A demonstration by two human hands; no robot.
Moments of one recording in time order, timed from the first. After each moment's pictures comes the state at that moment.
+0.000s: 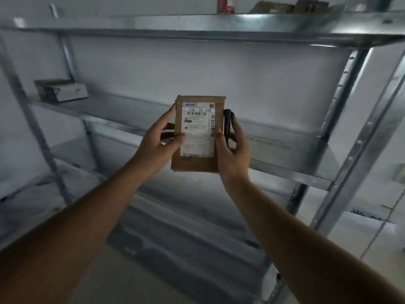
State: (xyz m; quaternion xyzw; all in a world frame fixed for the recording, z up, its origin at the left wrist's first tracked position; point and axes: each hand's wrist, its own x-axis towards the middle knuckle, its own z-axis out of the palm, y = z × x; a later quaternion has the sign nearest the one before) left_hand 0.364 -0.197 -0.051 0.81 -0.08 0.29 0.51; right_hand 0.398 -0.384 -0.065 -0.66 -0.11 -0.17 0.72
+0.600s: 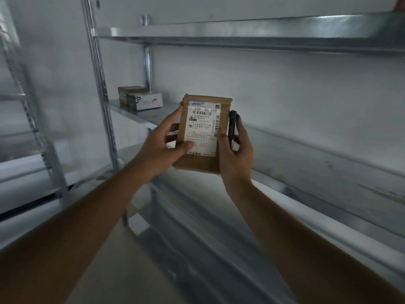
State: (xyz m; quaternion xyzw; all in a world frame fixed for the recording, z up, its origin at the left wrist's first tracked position) left_hand 0.416 0.136 -0.046 0.81 0.00 0.31 0.49; right_hand 0.502 -0.028 -0.058 -0.66 -0.19 -0.13 0.71
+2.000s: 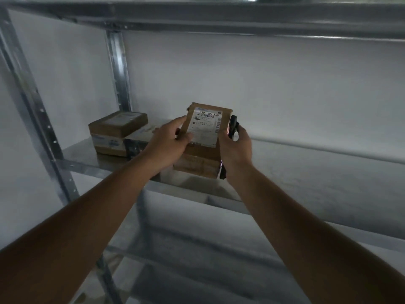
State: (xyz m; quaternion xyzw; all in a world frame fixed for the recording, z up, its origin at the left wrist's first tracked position) left_hand 0.797 0.667 -0.031 0.86 -0.12 0.17 0.46; right_hand 0.800 0.500 -0.035 -0.70 0.06 -0.16 0.69
